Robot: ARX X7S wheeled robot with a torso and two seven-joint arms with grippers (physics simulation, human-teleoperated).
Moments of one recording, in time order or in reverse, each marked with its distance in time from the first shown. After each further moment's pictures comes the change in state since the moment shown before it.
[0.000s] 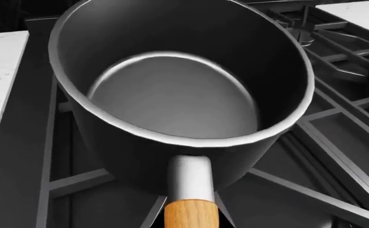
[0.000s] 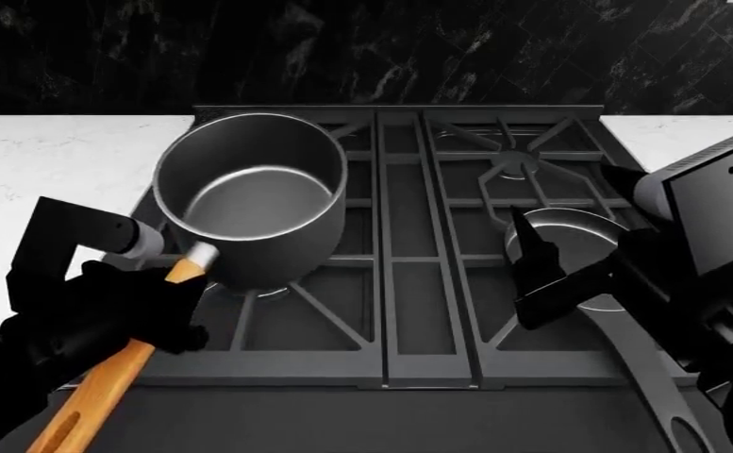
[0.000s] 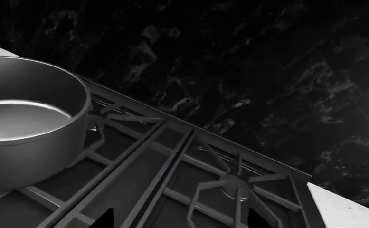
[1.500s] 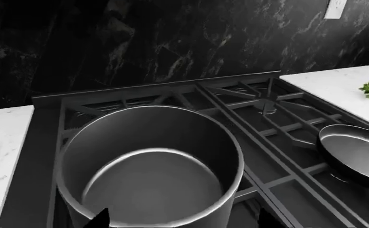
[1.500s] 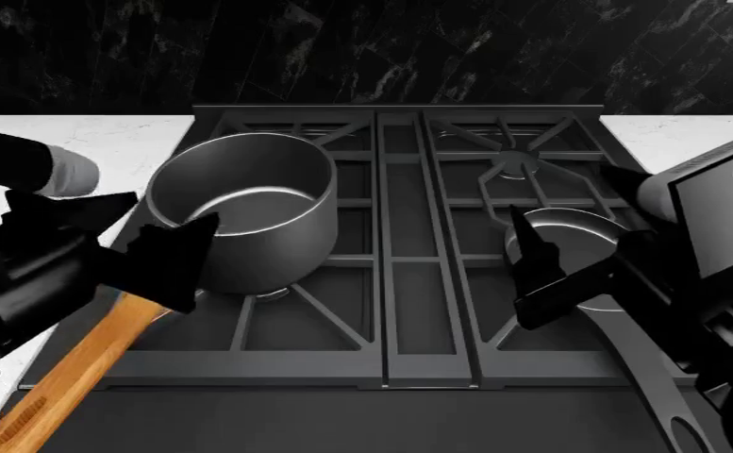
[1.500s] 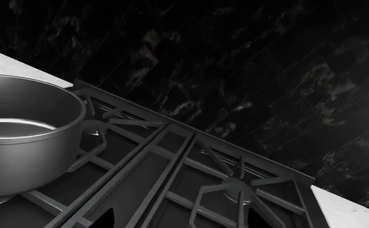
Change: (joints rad) left arm -0.085 -0.052 -0.126 0.095 -0.129 0.053 -0.025; right arm -0.031 0.009 0.000 -0.003 -0.025 -0.050 -0.019
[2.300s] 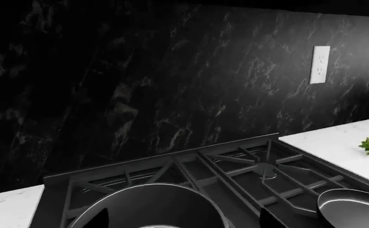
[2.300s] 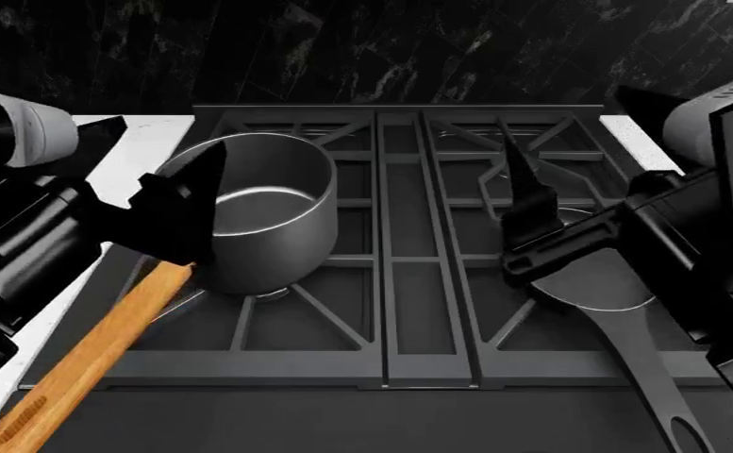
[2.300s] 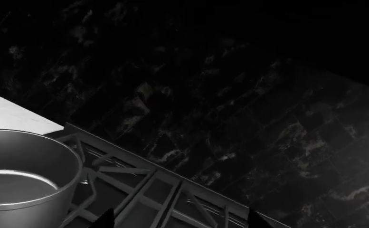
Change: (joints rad) left arm -0.035 0.092 -0.054 0.130 0.131 0.101 -0.110; right arm 0.323 -0.074 -0.055 -0.050 0.219 0.119 0.252
